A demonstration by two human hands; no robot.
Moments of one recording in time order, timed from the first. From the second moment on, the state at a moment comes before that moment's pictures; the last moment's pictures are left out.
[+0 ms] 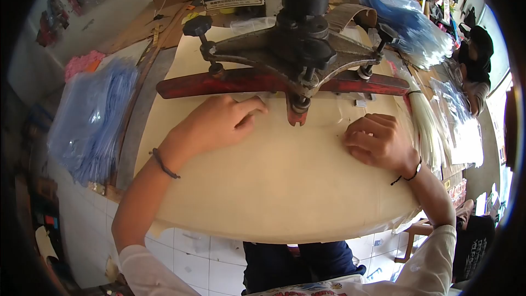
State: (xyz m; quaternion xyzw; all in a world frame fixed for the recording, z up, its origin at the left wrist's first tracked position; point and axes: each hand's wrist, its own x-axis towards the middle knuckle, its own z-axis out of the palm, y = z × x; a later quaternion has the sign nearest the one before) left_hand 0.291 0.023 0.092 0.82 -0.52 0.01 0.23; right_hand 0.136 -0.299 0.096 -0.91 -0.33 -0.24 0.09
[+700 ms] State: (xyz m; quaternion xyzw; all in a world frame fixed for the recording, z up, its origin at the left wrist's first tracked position) left_hand 0.266 0.026 0.125 0.50 -0.42 -0.75 0.13; right_hand 0.127 -0.289 0.098 -0.86 -0.48 -0.17 0.09
